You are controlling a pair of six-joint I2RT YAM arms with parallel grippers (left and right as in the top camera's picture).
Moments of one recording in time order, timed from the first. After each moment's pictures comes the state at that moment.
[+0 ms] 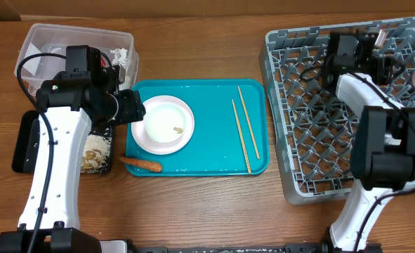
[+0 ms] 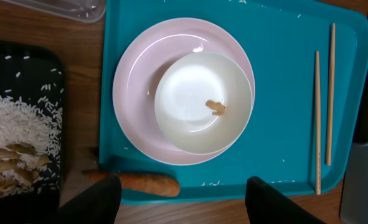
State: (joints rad) left arm 0.04 1.53 1.43 -1.15 0.23 -0.15; right arm -0.07 2.09 1.43 -0.23 1.14 -0.03
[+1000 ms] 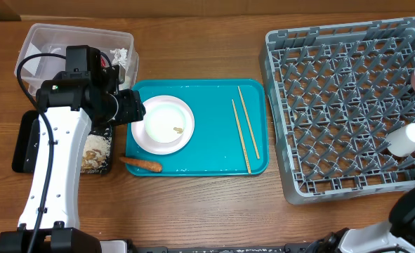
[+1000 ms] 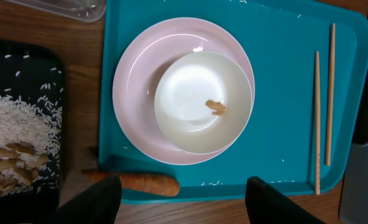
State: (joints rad) left arm 0.04 1.53 1.43 -1.15 0.23 -0.15; right arm -0.67 1.75 1.43 -0.36 0.15 0.32
